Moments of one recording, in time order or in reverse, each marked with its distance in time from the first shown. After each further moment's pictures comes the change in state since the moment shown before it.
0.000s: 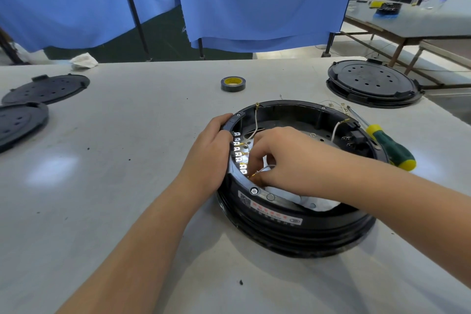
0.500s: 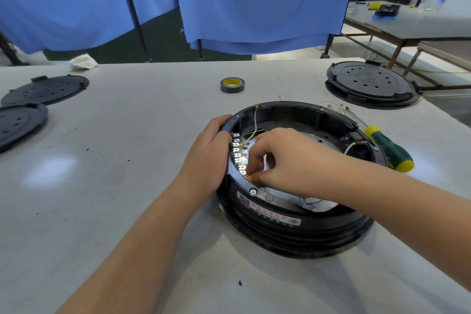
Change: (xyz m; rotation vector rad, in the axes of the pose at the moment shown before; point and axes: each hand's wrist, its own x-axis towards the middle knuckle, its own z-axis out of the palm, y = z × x) left_hand 0.000 -0.002 0.000 0.011 0.021 0.032; right_hand 0.000 0.005 0.004 0.042 0.054 0.006
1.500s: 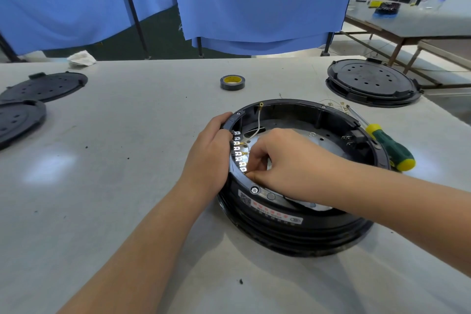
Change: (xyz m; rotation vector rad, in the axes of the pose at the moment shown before) left_hand -0.007 0.003 0.002 -0.036 0.001 -0.019; right_hand -0.001 -0.006 0.006 -0.039 0.020 0.027
